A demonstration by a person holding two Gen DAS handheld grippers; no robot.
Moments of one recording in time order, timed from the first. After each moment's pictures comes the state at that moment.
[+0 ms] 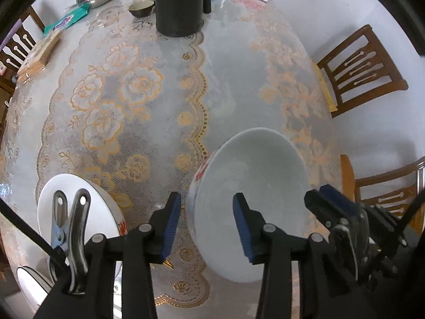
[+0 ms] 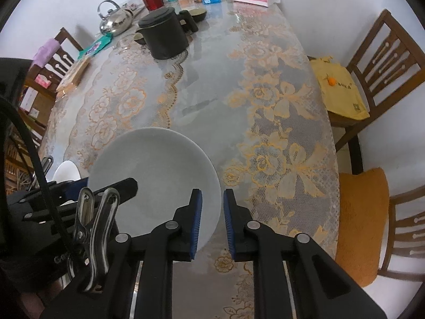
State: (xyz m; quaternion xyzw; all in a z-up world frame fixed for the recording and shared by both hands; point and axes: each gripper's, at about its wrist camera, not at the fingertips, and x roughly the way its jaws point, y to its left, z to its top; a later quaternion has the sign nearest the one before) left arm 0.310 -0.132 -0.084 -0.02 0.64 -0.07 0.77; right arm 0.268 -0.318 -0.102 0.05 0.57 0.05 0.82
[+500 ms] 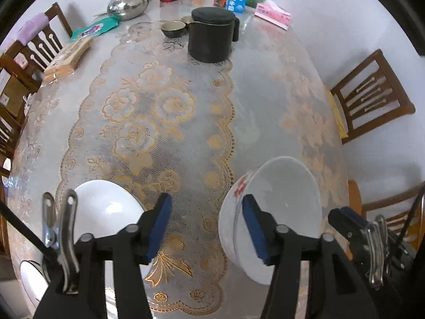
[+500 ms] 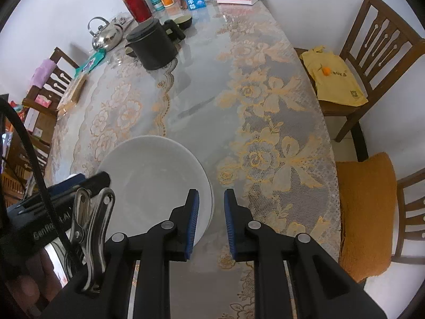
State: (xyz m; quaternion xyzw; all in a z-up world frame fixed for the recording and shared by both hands) left arm 0.304 -0.105 -0.059 -0.03 0.59 -0.03 0.81; right arm 0.261 -0.339 -0.093 0.11 0.56 0.04 0.82
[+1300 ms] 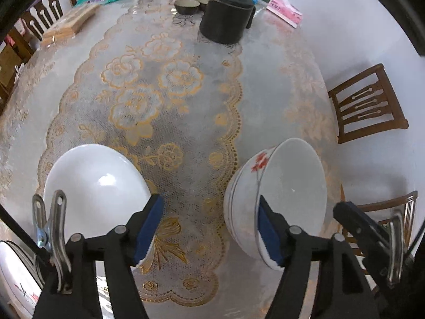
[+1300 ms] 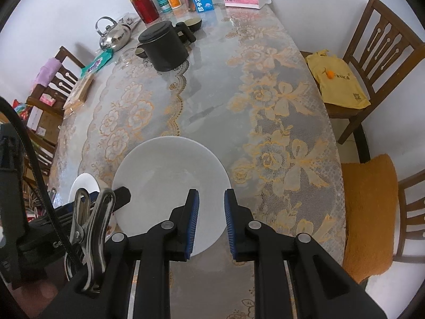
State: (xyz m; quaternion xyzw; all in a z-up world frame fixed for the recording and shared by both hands) left arm 0.292 -0.075 -0.082 -0.10 0.62 -0.04 0.78; right arm 0.255 -0.323 -0.083 0.11 0.56 0.05 0.82
